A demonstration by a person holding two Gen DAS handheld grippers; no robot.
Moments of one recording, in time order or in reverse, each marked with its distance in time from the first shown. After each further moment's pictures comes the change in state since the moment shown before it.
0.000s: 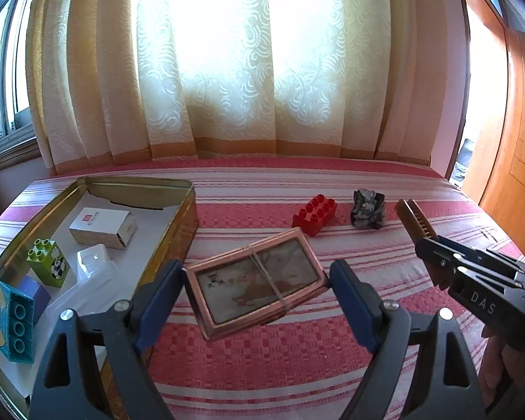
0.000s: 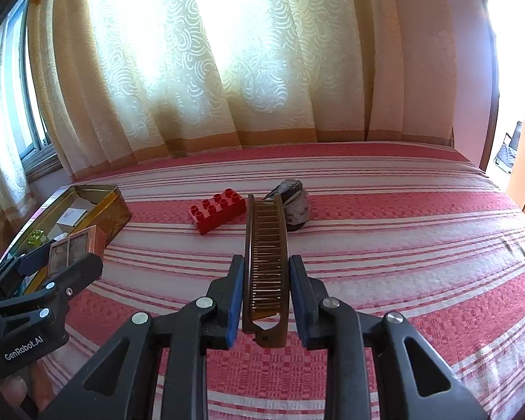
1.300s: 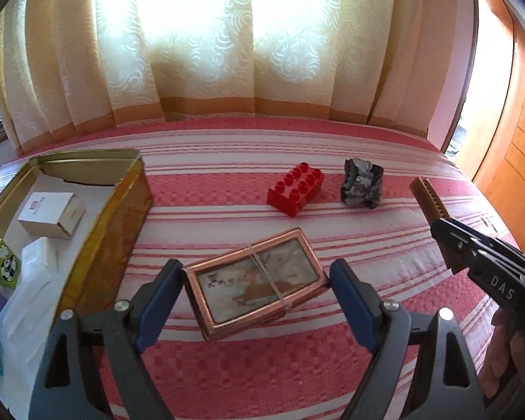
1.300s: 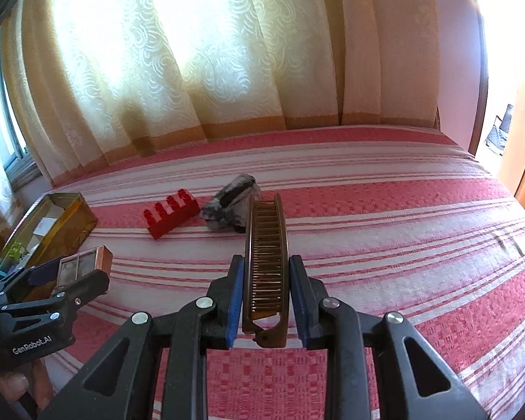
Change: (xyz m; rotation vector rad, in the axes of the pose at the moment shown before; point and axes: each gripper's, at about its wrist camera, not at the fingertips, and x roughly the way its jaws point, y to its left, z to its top) left arm 0.052 -0.016 0.006 0.004 0.180 -0.061; right arm 0.020 -0.042 0.009 0.051 0.050 -0.038
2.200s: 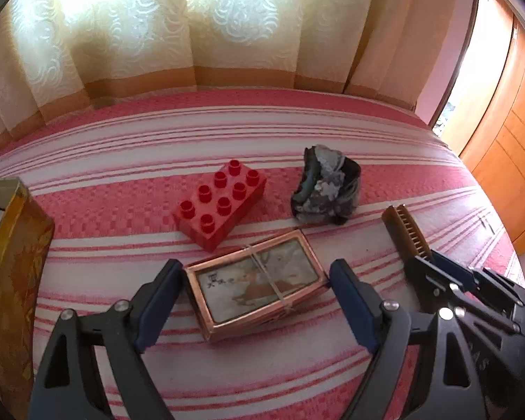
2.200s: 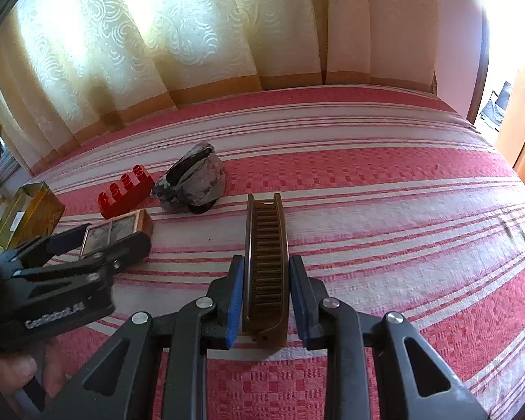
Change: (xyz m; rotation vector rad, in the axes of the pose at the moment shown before) left arm 0.064 -0.052 0.032 0.034 0.157 -0.092; right arm 0.038 -0.031 0.006 0.036 0.168 -0.041
